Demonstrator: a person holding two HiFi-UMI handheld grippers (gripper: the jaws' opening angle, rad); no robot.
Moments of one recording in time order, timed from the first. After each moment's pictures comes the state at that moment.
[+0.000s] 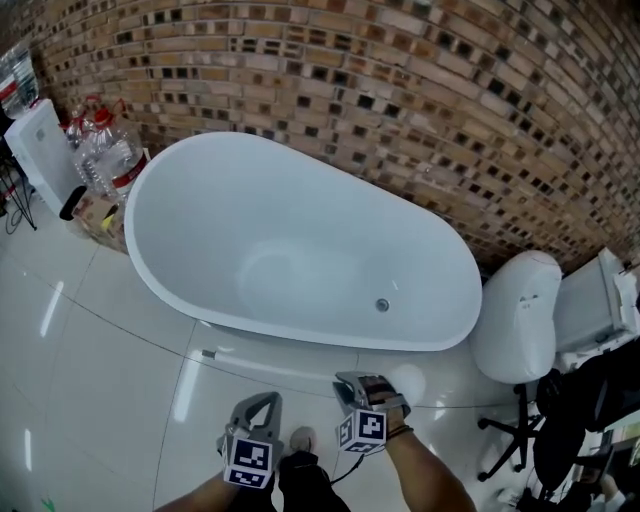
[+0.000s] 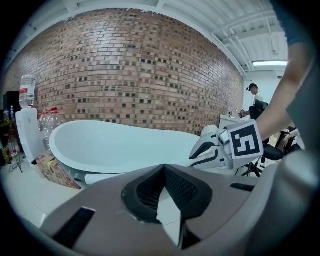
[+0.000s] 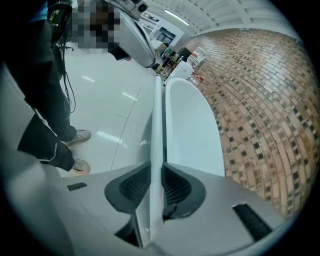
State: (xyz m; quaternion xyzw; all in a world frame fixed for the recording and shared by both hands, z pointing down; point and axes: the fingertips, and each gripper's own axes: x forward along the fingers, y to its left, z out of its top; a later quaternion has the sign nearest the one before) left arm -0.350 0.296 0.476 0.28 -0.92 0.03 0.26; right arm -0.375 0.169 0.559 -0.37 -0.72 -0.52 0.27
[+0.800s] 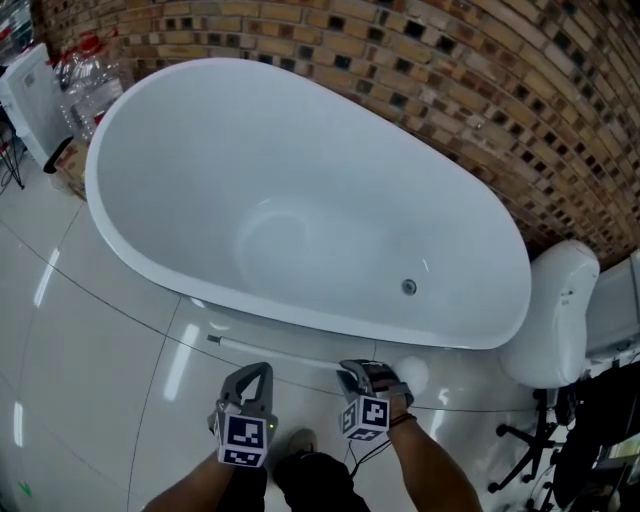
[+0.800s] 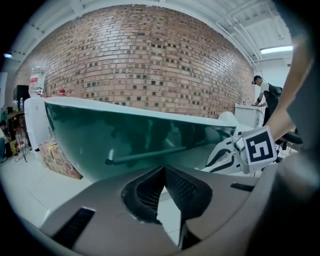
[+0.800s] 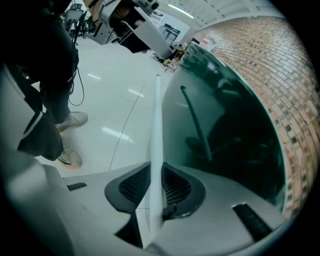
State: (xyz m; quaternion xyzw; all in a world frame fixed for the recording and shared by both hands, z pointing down) left arm -0.427 0.311 0.719 0.22 -0.94 0.05 0.25; right arm -0.422 0.154 0.827 -0.40 -0.70 -0.52 0.29
